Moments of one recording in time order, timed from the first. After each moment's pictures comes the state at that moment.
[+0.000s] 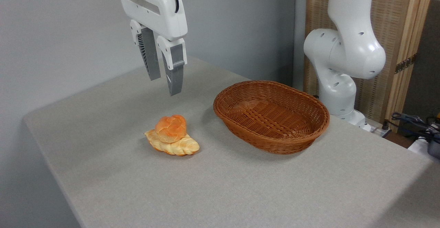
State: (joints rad) arm -0.08 -0.06 -0.05 -1.63 -0.06 1.62 0.69
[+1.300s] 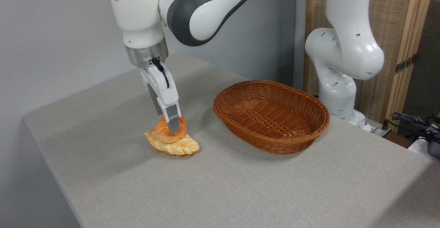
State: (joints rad) arm -0.18 0.02 -0.07 -1.93 -0.16 1.92 0.79
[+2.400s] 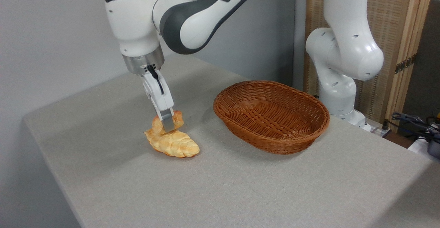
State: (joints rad) arm -0.21 0.05 -0.07 -1.92 -0.15 1.93 0.79
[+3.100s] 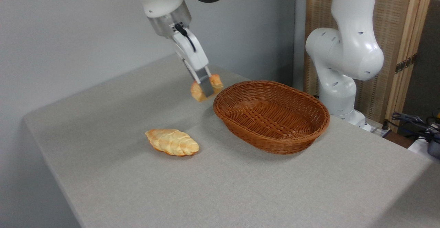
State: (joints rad) arm -0.20 -0.15 -0.04 -1.95 -0.11 1.50 0.79
